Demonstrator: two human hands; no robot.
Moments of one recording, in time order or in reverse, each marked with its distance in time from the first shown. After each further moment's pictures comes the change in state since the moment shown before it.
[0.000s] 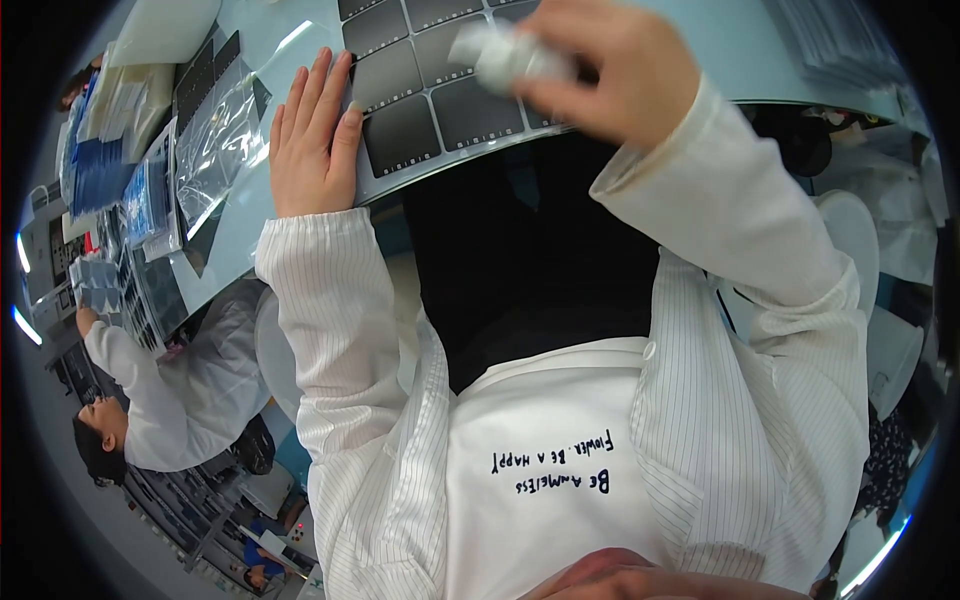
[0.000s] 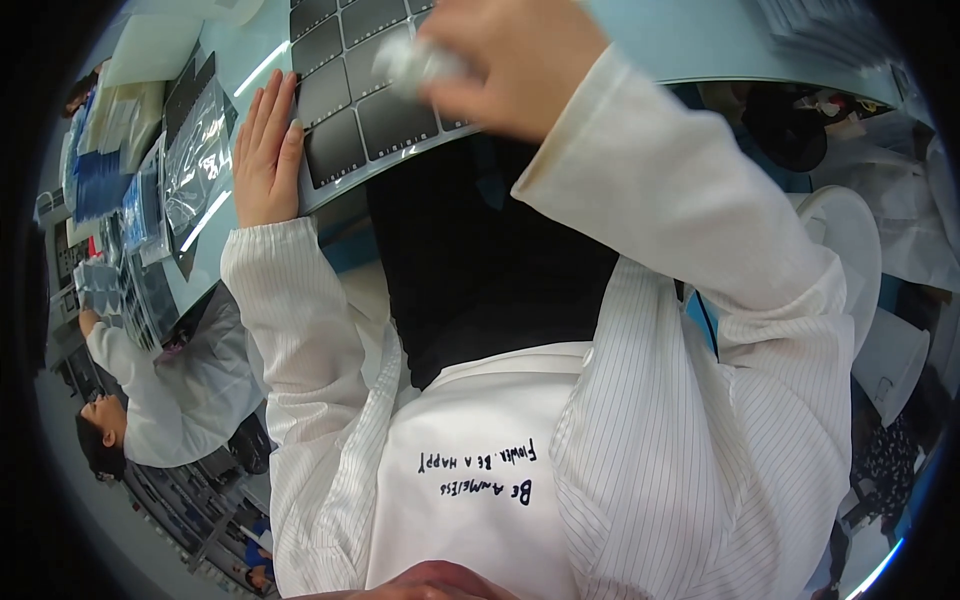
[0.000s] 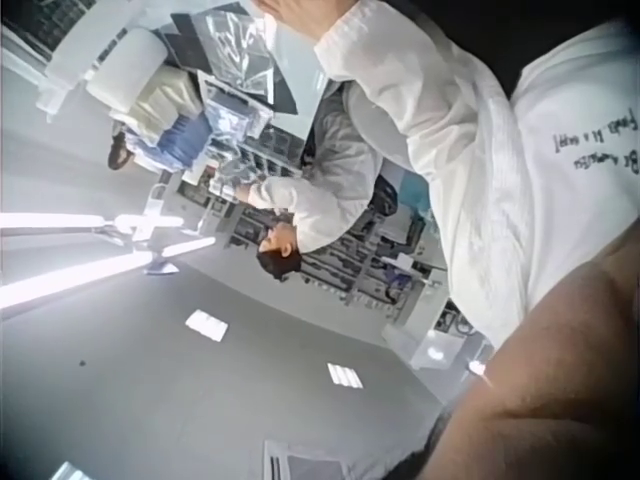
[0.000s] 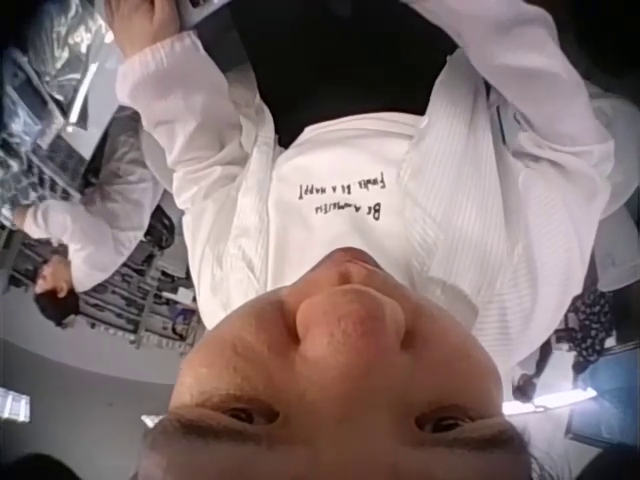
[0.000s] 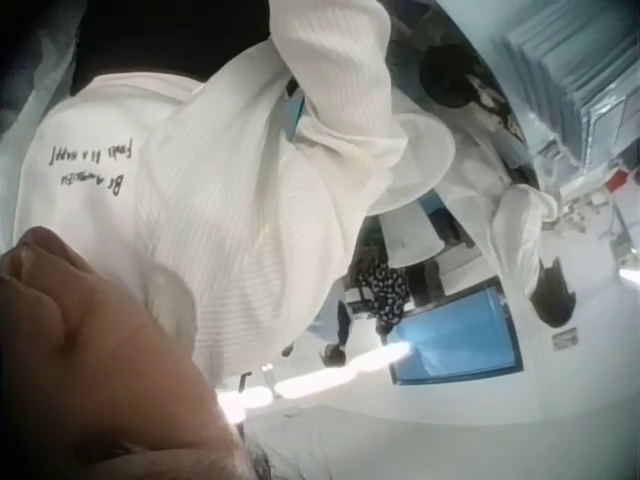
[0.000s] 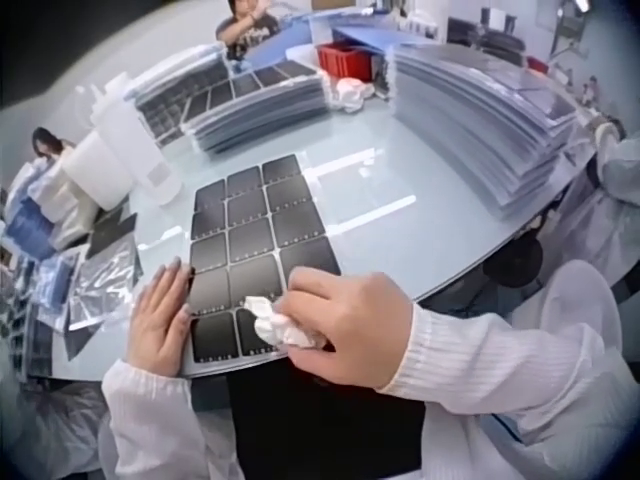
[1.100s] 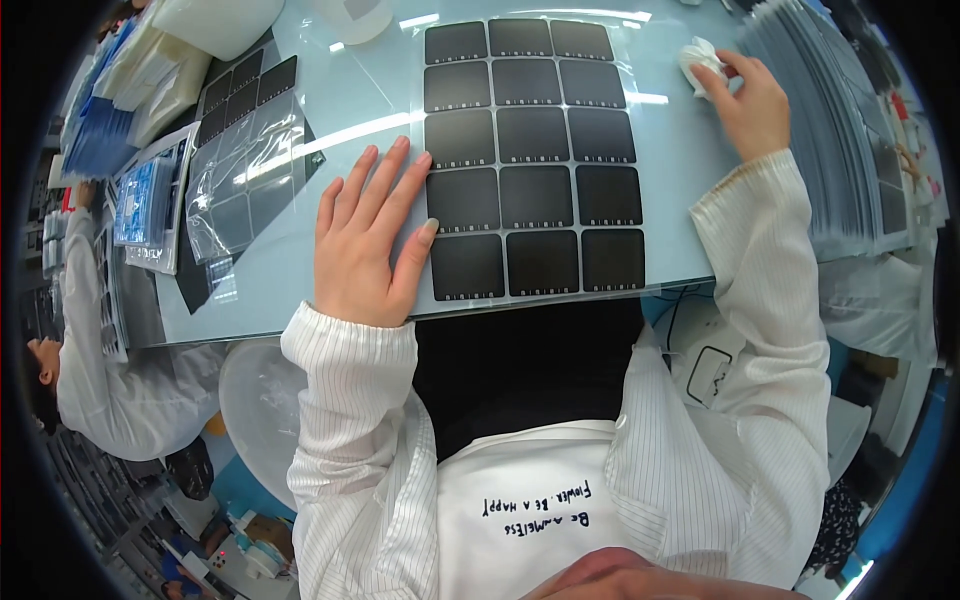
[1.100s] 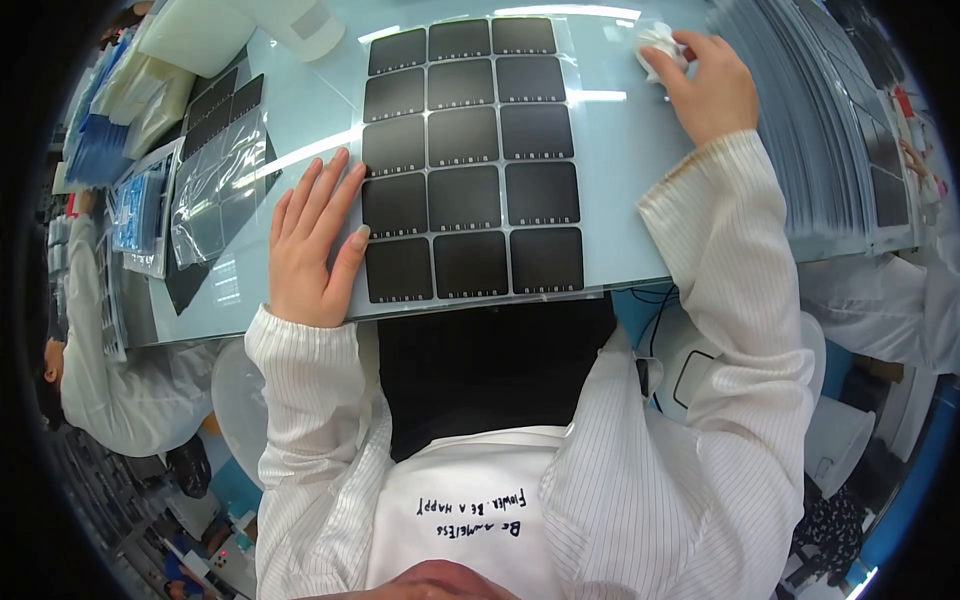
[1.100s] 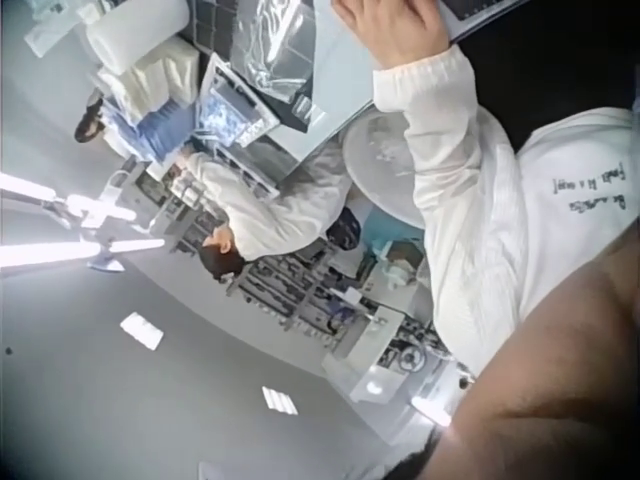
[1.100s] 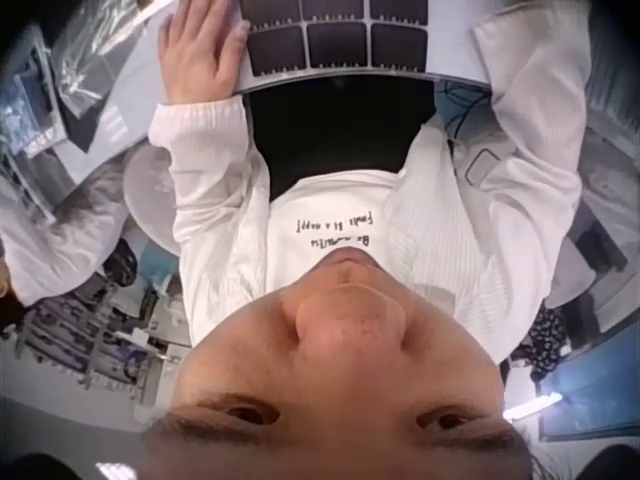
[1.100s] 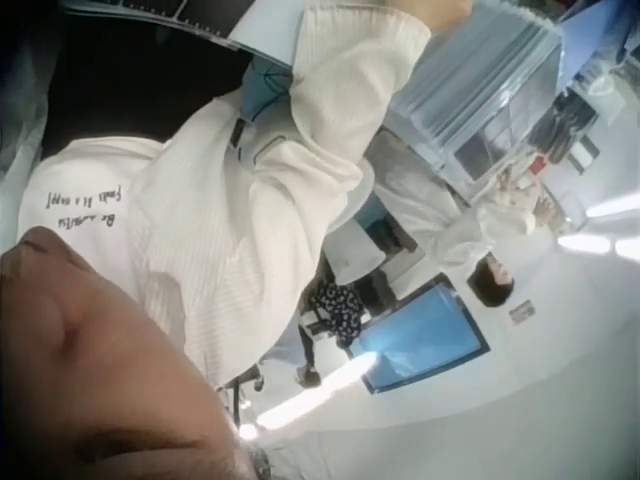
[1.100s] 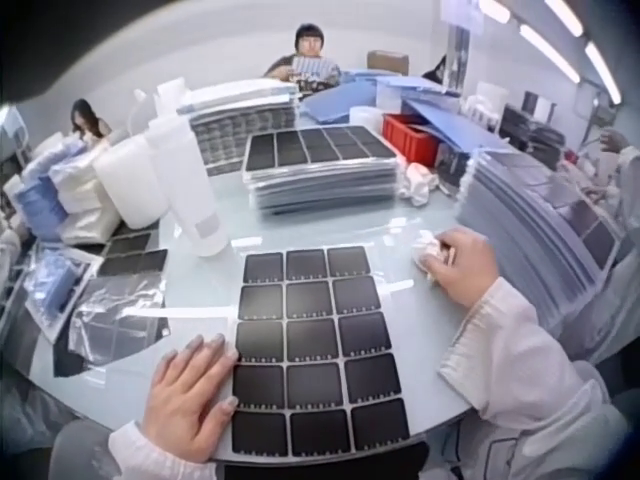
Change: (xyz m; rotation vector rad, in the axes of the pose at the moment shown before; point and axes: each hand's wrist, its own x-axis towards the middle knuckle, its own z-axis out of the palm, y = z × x) left_hand 0.011 0.029 -0.030 -0.078 -0.096 -0.059; right_hand 0.046 0.158 -0.096 -0.777 0.170 0.390
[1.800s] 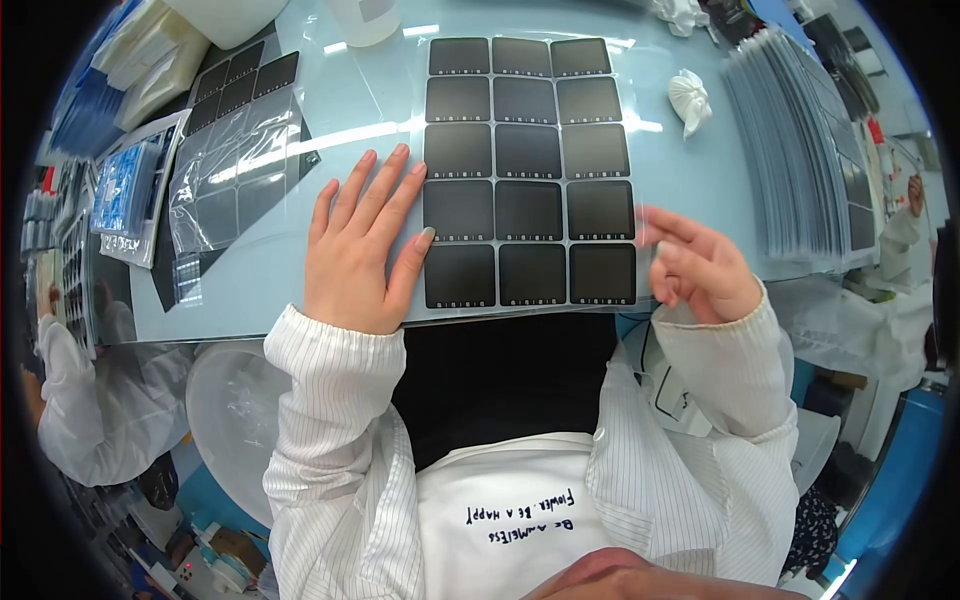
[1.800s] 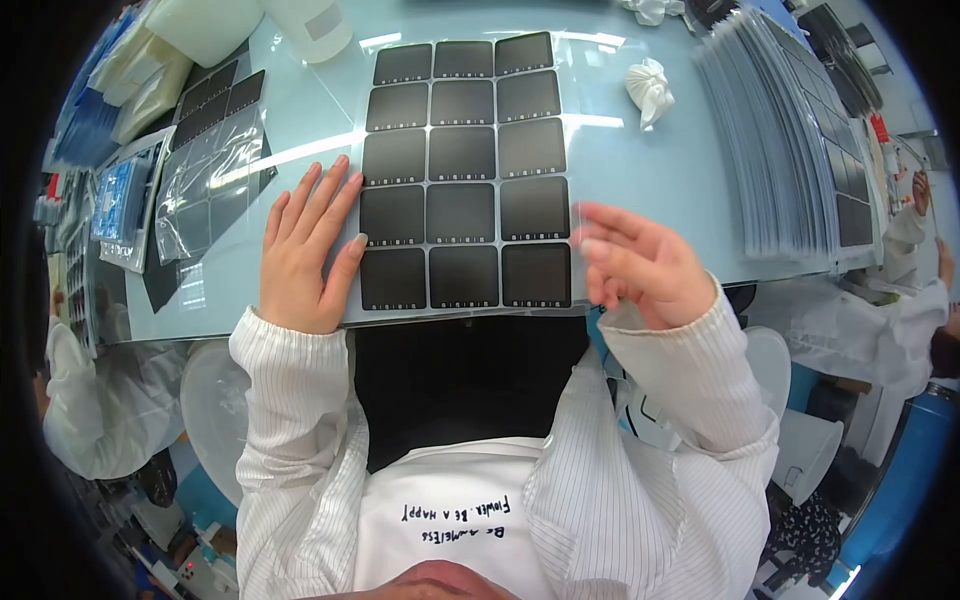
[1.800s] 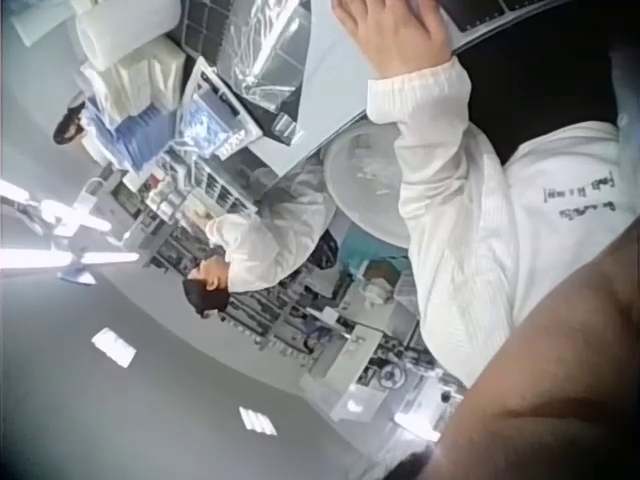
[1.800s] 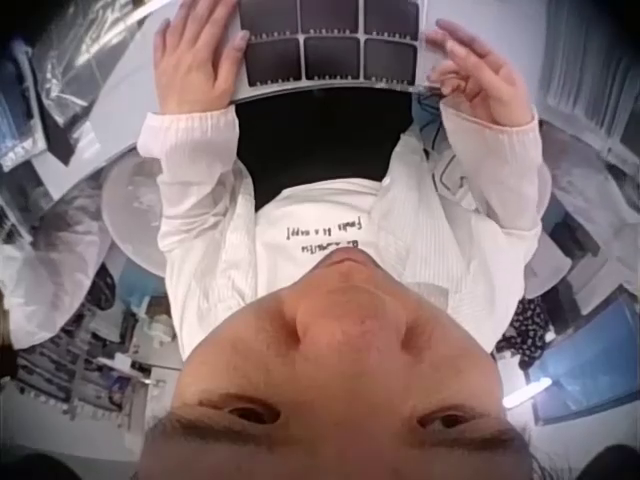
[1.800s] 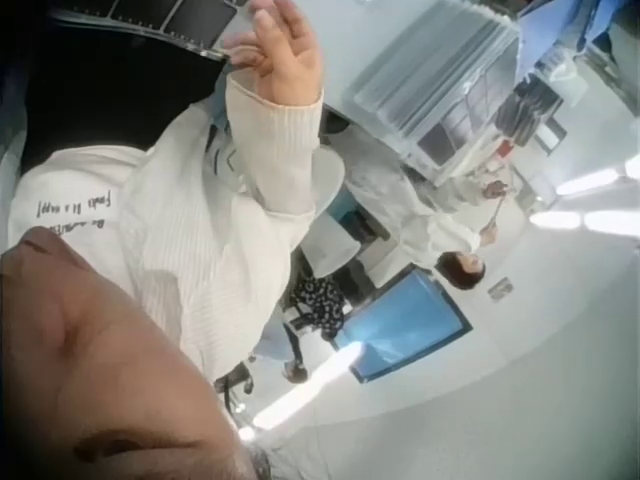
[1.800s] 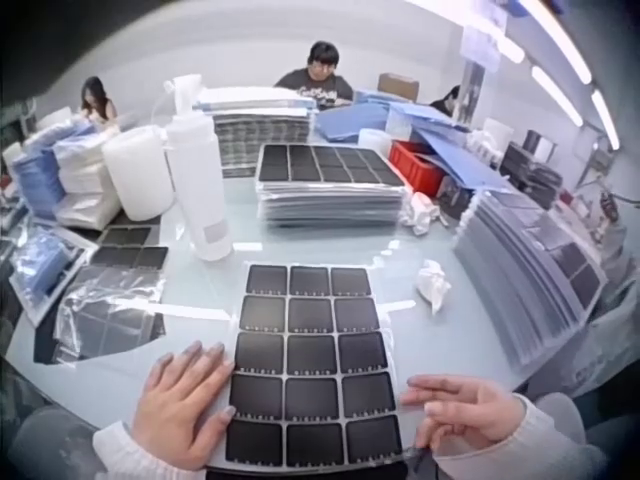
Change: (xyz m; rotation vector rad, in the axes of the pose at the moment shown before) left_hand -0.005 -0.001 0.001 -0.007 0.025 -0.007; right_hand -0.091 -0.082 -0.096 1.387 -0.925 0.829
